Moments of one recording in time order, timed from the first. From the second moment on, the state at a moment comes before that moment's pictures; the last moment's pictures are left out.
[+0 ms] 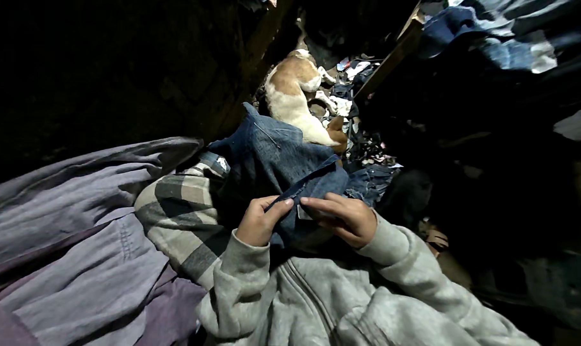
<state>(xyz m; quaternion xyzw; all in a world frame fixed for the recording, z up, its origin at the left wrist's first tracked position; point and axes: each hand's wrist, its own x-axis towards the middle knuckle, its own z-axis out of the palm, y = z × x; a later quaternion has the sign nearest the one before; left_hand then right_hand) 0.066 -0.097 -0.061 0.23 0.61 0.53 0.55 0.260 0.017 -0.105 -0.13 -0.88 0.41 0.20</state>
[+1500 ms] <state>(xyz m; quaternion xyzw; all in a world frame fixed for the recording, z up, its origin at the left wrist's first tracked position) 0.116 -0.095 -0.049 0.12 0.62 0.64 0.44 0.262 -0.004 -0.083 -0.19 -0.85 0.43 0.23</state>
